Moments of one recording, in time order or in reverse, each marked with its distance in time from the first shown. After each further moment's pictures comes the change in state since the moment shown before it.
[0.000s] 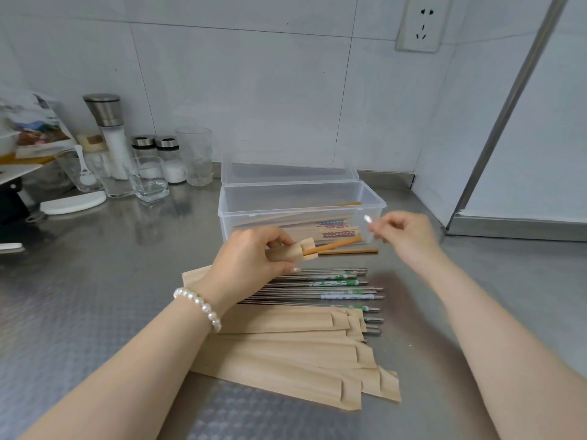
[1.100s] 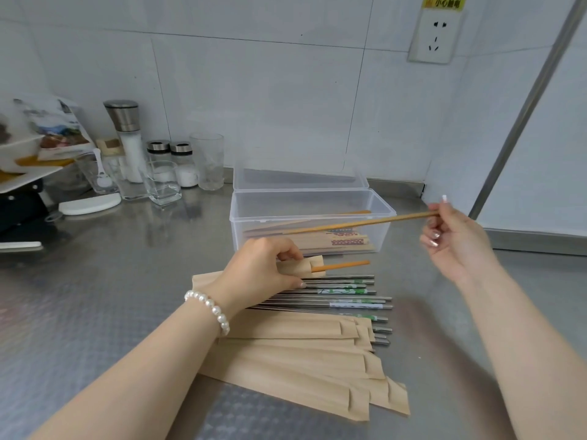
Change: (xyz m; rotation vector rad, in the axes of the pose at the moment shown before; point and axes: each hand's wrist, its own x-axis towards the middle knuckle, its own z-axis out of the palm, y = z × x) left_hand -0.001 0.000 -0.002 0.037 -0.100 -0.007; right_hand 0.015 0.001 -0.034 0.921 0.139 0.180
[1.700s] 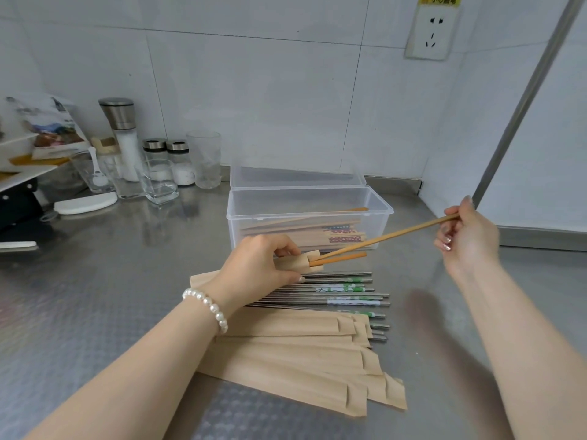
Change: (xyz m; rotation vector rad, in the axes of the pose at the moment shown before) left_hand 0.002 -0.002 0.003 -0.007 0.015 -0.018; right_hand 0.007 -0.001 -0.010 -0.098 0.198 -0.117
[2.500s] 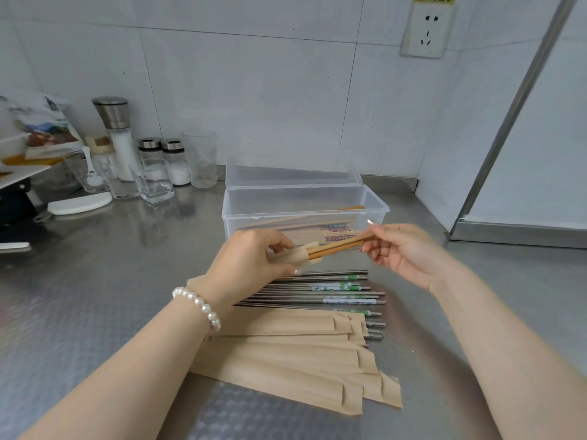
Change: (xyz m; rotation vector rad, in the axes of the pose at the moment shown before) left_hand 0.000 -0.001 -0.006 0.003 0.063 0.014; right_hand -0.033 0.018 0.028 -0.377 -0.592 0.323
